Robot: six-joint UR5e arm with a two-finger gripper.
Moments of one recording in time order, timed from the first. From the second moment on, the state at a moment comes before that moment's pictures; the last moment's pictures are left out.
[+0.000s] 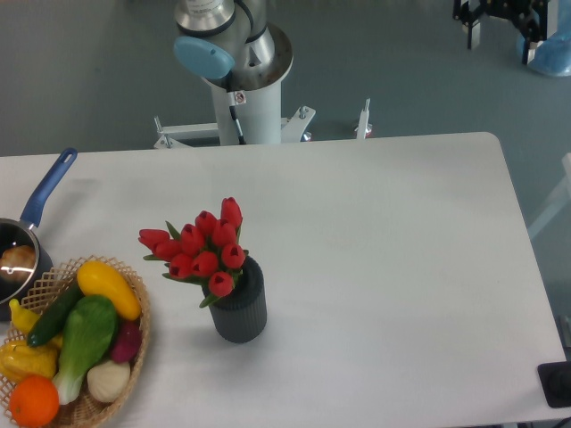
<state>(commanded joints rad) 3.20 -1.47 -1.71 -1.22 1.36 1.97</state>
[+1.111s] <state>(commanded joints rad) 3.13 -1.46 -1.78 -1.11 1.36 1.71</state>
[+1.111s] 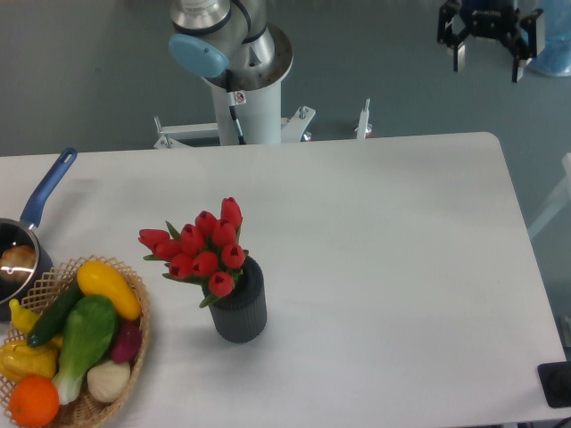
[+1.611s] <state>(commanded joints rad) 3.08 -1.46 -1.80 -1.09 1.19 1.57</state>
